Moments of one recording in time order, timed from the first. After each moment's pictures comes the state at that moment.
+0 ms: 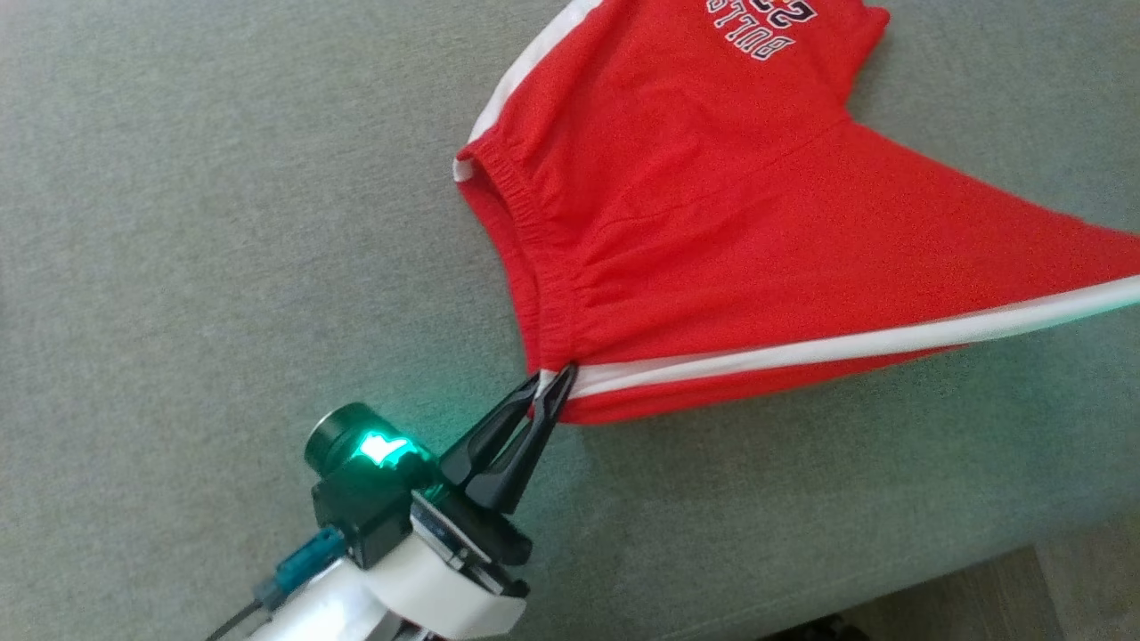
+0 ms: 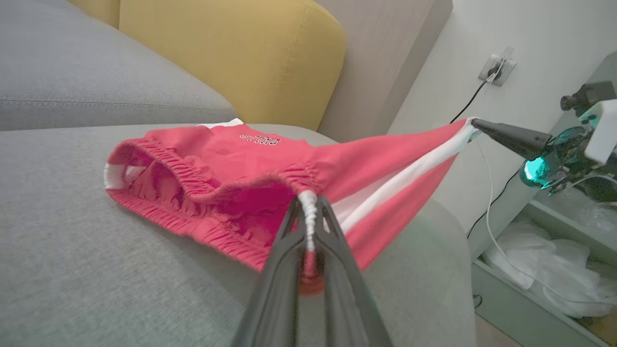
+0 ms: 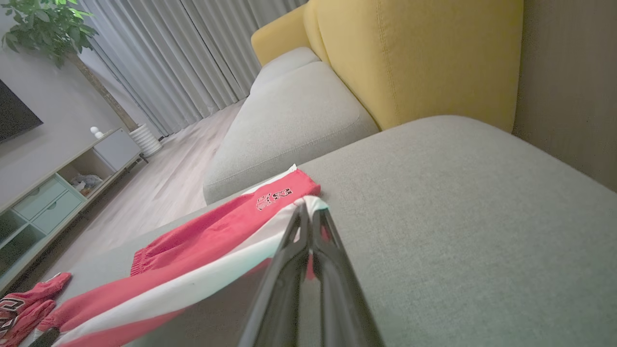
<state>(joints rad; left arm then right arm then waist) -0.30 0.40 -0.83 -0.08 -0.53 -0.01 -0.24 0.21 -0.76 0.04 -0.24 1.12 0.12 -0.26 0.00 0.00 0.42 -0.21</state>
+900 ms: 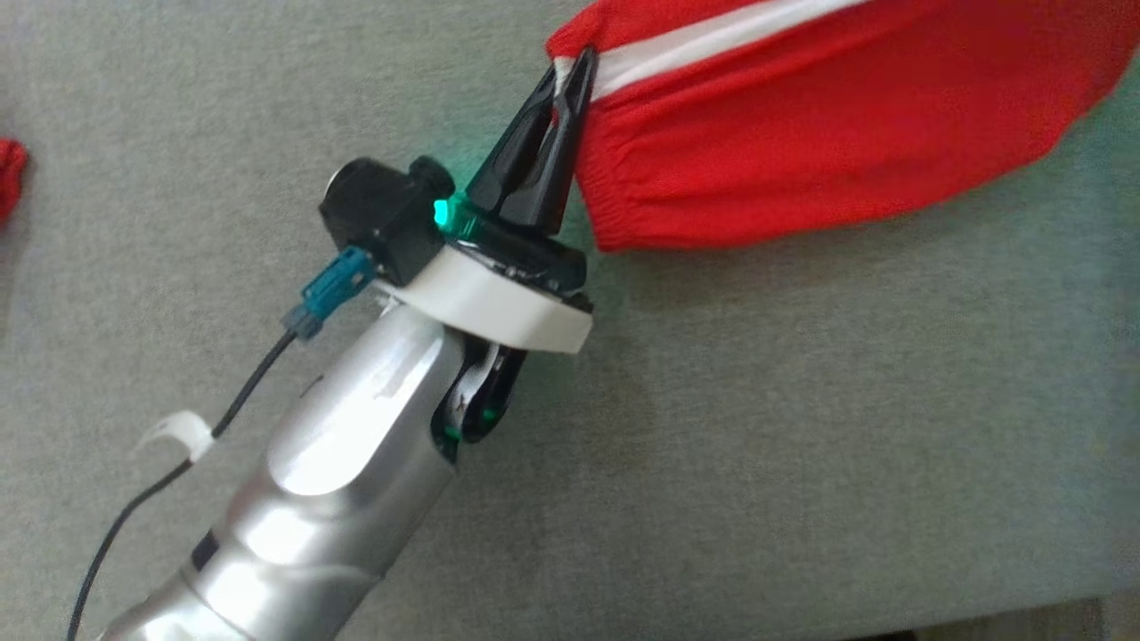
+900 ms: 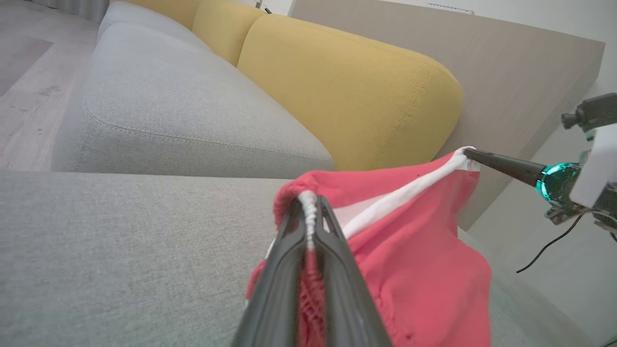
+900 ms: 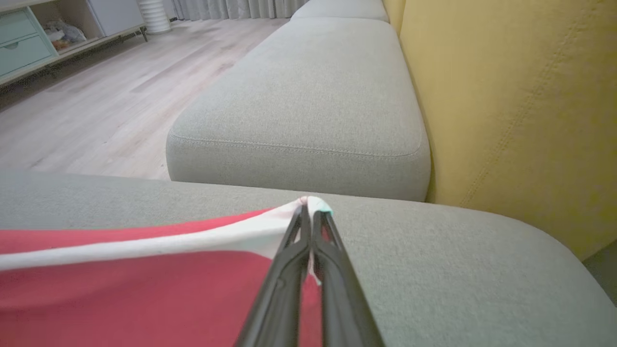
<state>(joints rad) -0.71 0.13 -0.70 0.17 -0.63 0.03 -0.18 -0.73 -0.76 0.25 0.17 0.79 0.12 0.19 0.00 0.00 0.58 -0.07</state>
